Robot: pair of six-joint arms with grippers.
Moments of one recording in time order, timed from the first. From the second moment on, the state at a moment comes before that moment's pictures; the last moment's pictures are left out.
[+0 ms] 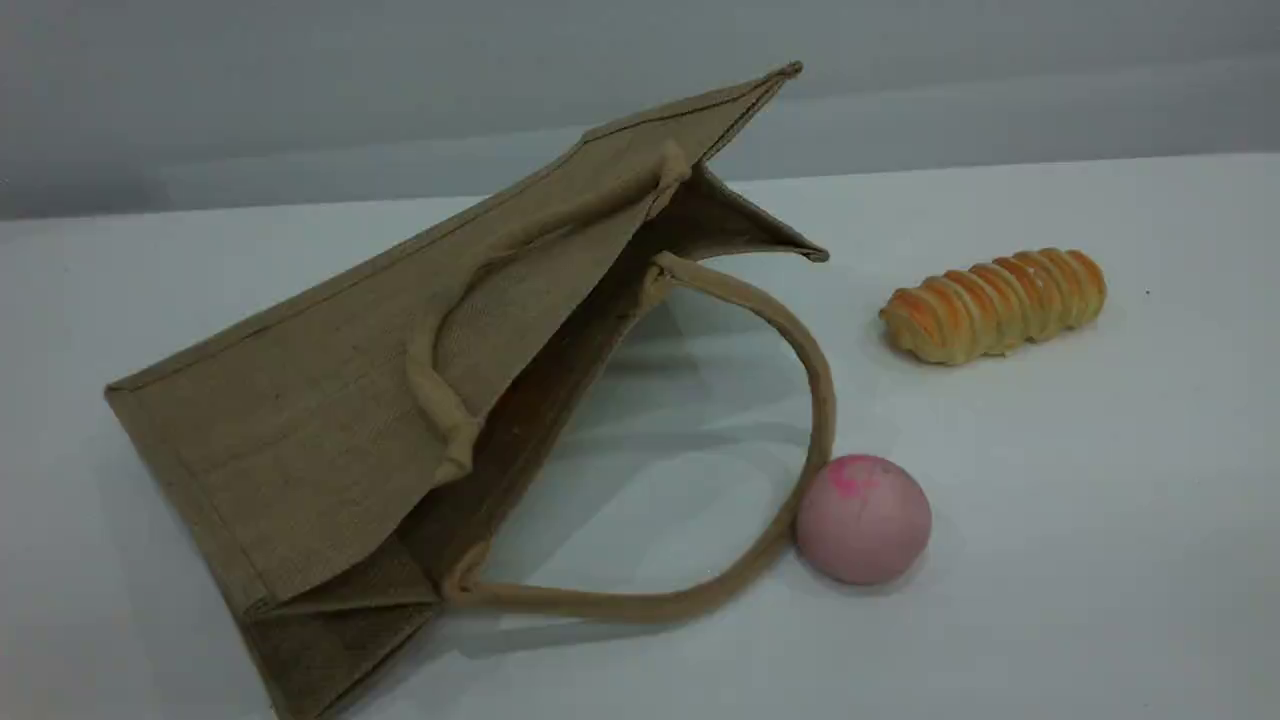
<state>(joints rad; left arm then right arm) -0.16 0.24 -0.55 -0.26 1.08 0.30 0.10 0.07 -0.52 0.18 1.10 -0.23</state>
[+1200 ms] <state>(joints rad) 0.04 0.18 -0.51 0.00 1.08 0.04 0.04 0.01 -0.52 0.21 1.10 -0.23</state>
